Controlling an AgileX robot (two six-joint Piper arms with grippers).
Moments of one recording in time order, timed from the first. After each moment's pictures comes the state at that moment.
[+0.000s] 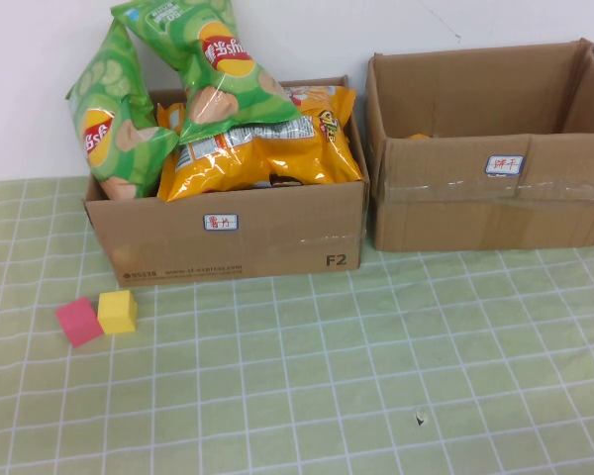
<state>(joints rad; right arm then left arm) 0.03 -0.02 0.02 0.12 0.42 -0.02 -0.02 0.22 -0.24 0.34 0.38 -0.08</state>
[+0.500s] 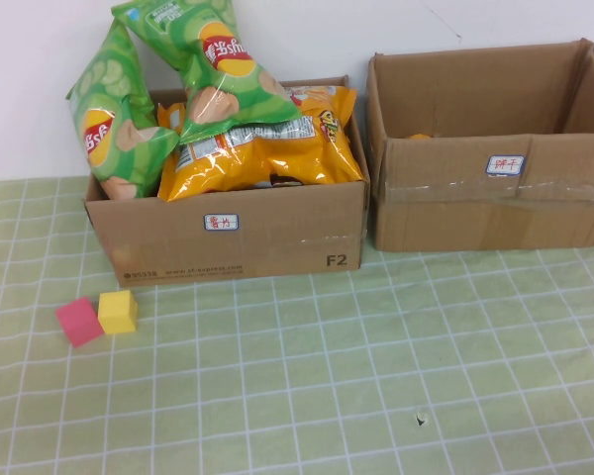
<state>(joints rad) 0.03 -0.02 0.02 0.04 0.43 -0.06 -0.02 0.22 -0.24 0.34 0.38 -0.08</state>
